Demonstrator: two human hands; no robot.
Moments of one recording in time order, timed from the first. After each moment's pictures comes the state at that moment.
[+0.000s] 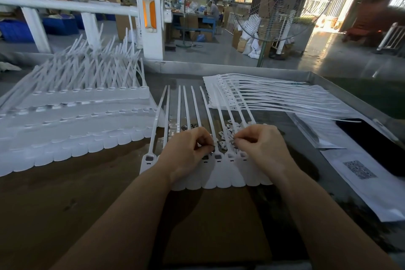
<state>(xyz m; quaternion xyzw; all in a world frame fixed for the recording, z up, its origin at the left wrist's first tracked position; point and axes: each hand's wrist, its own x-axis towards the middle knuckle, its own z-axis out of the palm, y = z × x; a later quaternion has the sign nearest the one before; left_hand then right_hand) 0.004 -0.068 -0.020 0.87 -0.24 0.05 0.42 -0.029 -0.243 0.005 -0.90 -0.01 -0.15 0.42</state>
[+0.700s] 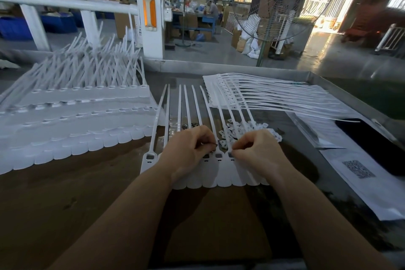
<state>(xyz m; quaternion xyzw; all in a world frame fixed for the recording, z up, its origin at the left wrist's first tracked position) 0.002 -0.068 -0.020 0.86 -0.25 0.06 0.43 -0.033 -0.236 0.004 -0.93 0.04 -0.06 0.36</state>
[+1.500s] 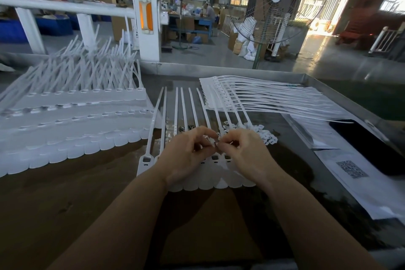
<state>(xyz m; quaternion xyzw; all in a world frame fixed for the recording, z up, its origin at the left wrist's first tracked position) 0.000 -0.068 -0.019 0.84 -0.29 0.07 0.45 -0.035 -0.222 0.011 -0.93 -0.04 -0.09 0.36</state>
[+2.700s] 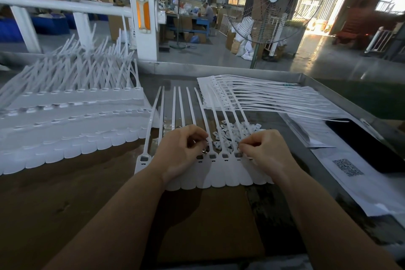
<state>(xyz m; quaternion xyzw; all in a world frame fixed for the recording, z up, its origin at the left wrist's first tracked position) -0.002 -0.068 -0.015 0.85 -0.23 0.12 0.45 -0.036 -0.257 0.008 -0.92 0.07 -0.12 0.37</state>
